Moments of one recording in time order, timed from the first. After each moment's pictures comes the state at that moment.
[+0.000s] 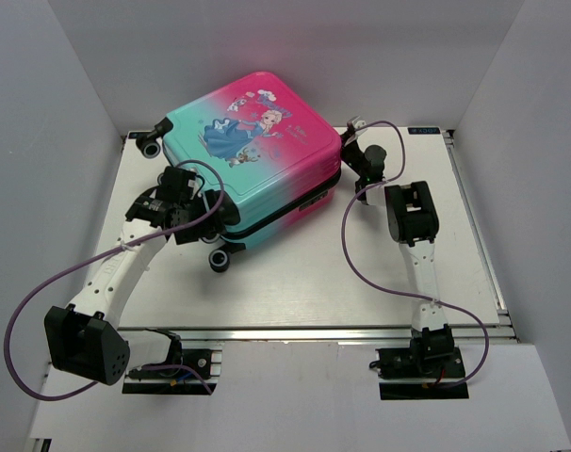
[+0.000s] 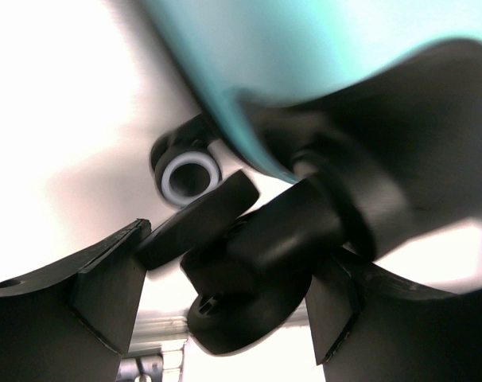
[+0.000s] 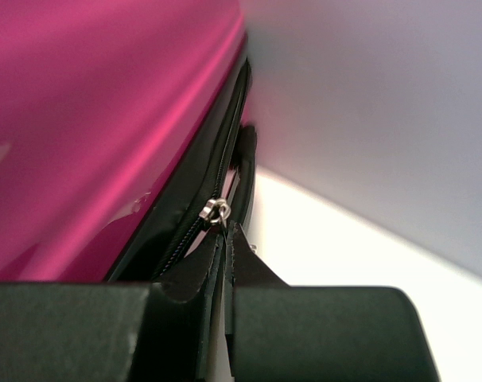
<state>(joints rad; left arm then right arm) -0.28 1.27 1.12 -0.81 0.06 -0.46 0.22 2.70 1.91 1.12 -0.63 0.21</state>
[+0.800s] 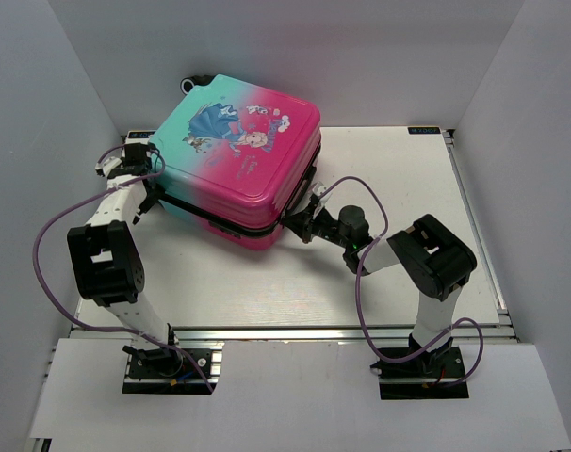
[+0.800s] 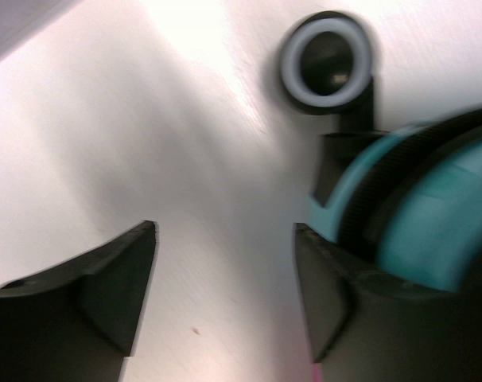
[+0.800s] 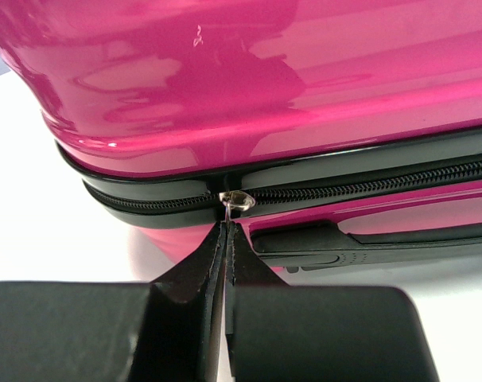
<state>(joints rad) 0.11 1.73 1.33 -0.65 -0.46 -0.78 0.61 1.87 0.69 1.17 -0.50 0.14</state>
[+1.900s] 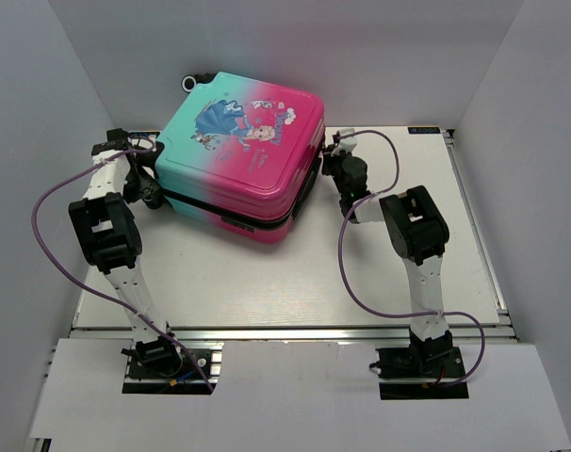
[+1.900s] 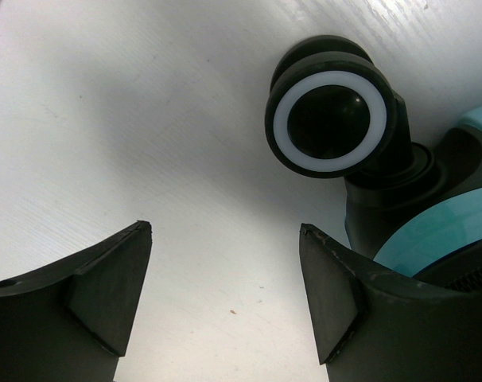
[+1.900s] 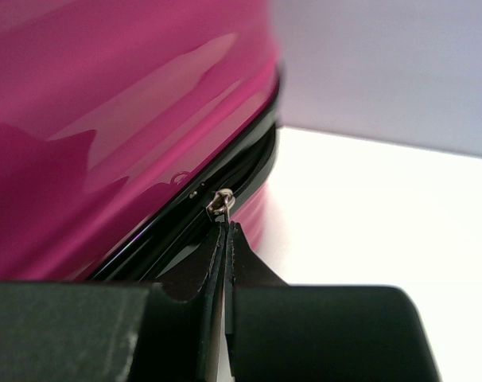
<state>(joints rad) 0.24 2.11 1.80 -0.98 -0.17 -0.47 0.43 2.19 1.23 1.01 0.11 0.03</state>
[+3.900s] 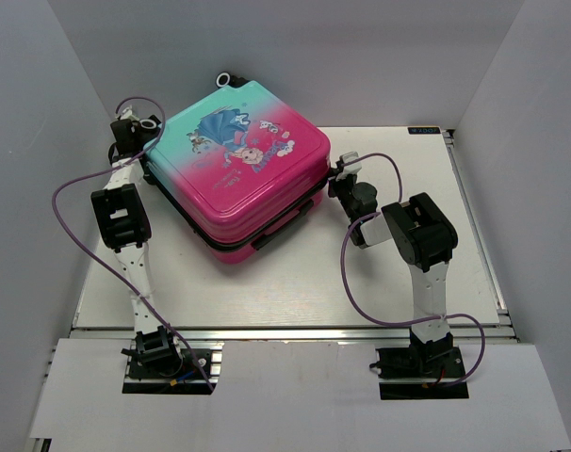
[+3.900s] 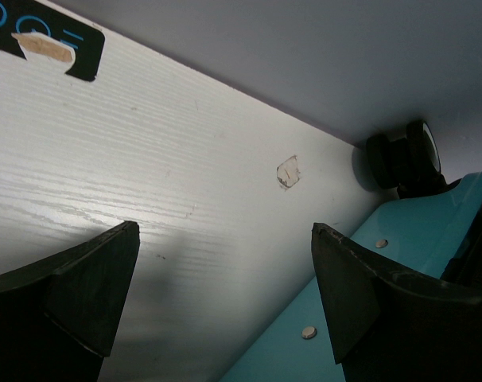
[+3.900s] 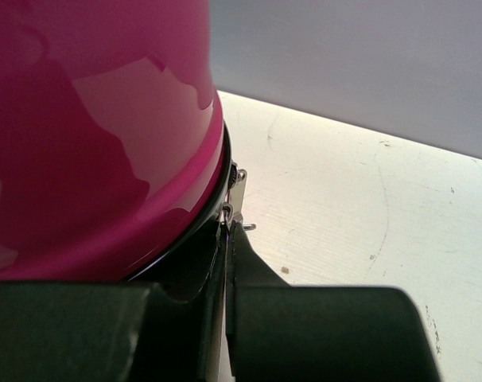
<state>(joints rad) 0.24 2.56 2.10 0.04 0.40 -0.46 0.43 2.13 0.95 1.27 0.01 -0.07</state>
